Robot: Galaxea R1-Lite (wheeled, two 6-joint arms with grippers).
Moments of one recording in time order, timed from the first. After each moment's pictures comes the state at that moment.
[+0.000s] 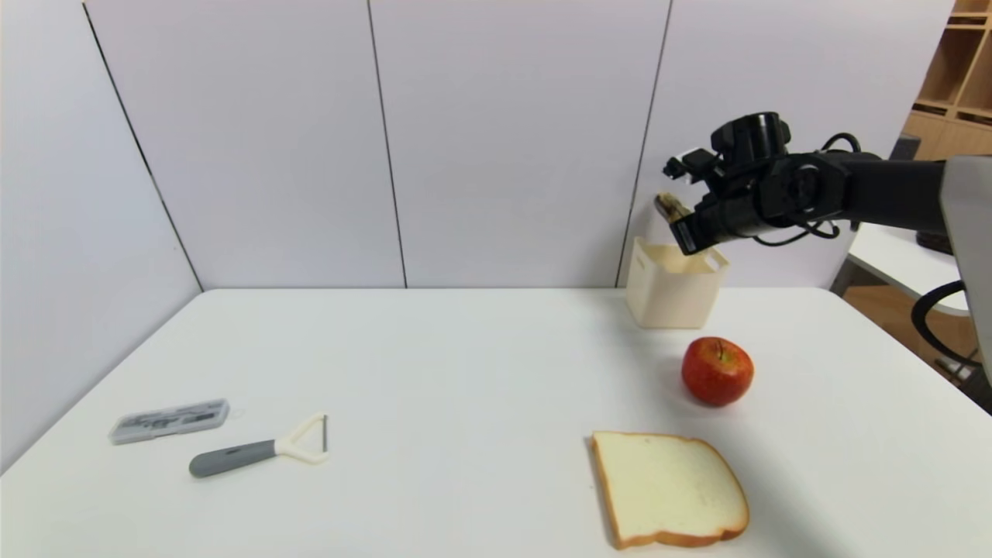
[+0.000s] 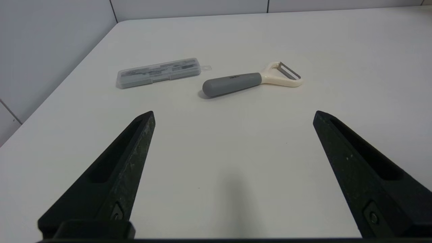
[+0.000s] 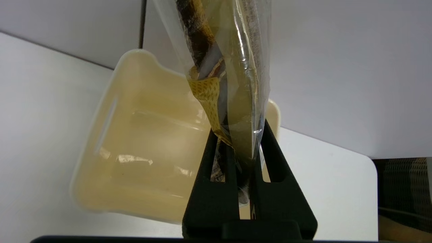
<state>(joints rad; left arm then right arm) 0.00 0.00 0.00 0.01 -0.02 0.01 0.13 2.26 -2.01 0.33 -0.16 -0.36</state>
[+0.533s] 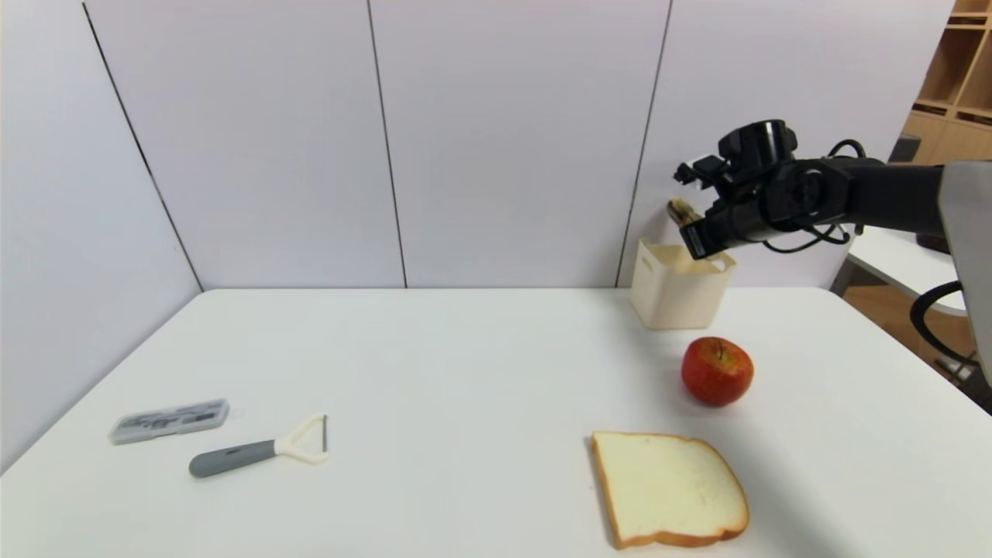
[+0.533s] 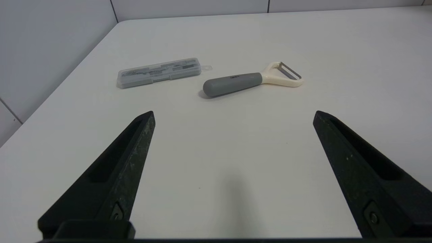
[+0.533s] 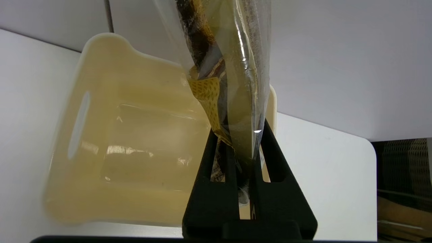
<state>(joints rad) 0.00 0.00 0.00 0.01 -0.02 0.01 0.11 2.28 -2.01 0.34 -0.18 -0.33</state>
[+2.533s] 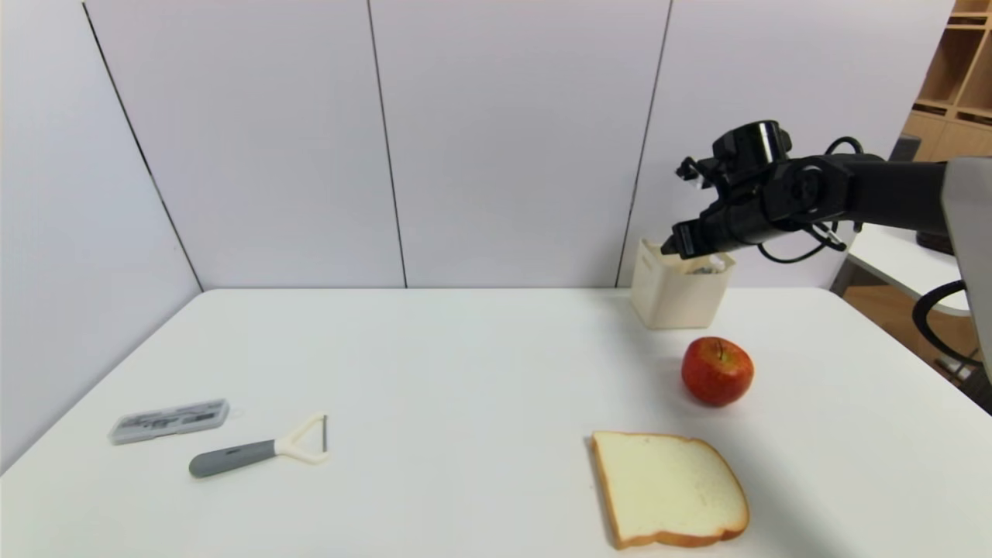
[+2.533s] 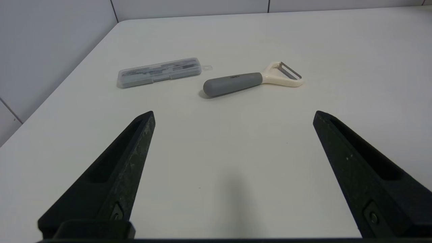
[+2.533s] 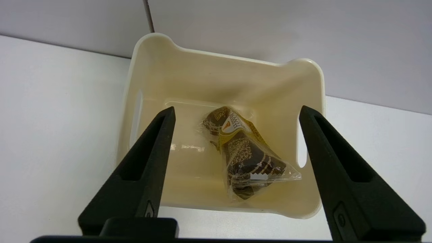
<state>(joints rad) 0.00 0.00 0.00 0.01 -0.02 0.01 0.12 2.26 -2.01 0.40 -0.11 -0.14</state>
